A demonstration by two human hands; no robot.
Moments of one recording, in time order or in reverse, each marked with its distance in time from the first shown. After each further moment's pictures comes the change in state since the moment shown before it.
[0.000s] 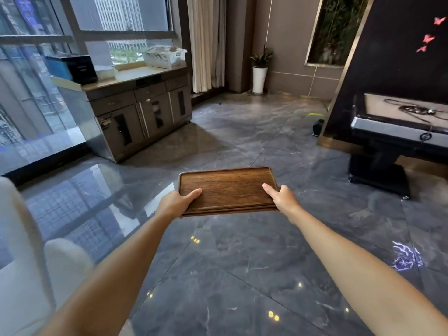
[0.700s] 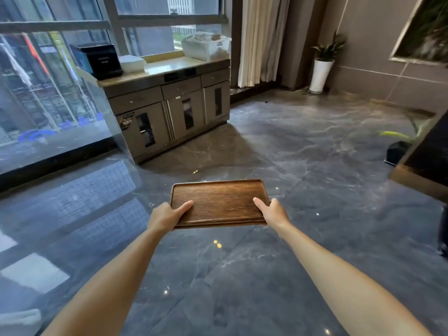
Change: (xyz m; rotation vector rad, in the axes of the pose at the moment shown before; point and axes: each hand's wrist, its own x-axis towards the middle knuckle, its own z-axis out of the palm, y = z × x) left_hand 0.434 0.108 0.050 0.004 0.181 -0.273; right_hand 0.505 -0.087 0.096 -0.050 -0.289 -0.054
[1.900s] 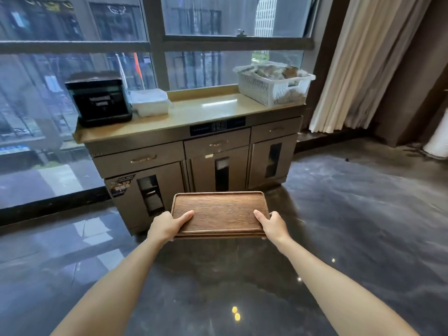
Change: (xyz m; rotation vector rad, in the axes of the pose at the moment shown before) left_hand 0.906 0.307 -0.057 -0.063 0.232 -0.248; right_hand 0.971 -0.368 0.174 -0.054 -0.322 -0.175
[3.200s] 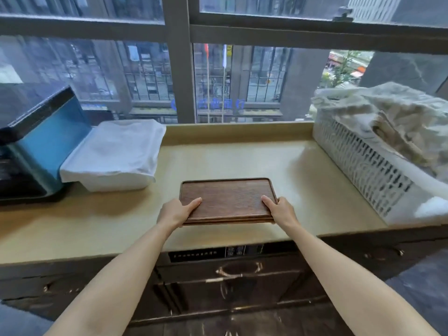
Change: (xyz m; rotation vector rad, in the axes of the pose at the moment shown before) left_hand 0.801 0.255 -0.035 -0.046 0.146 -0.226; right_hand 0.868 -0.318 0.137 -0.230 -0.229 -0.150
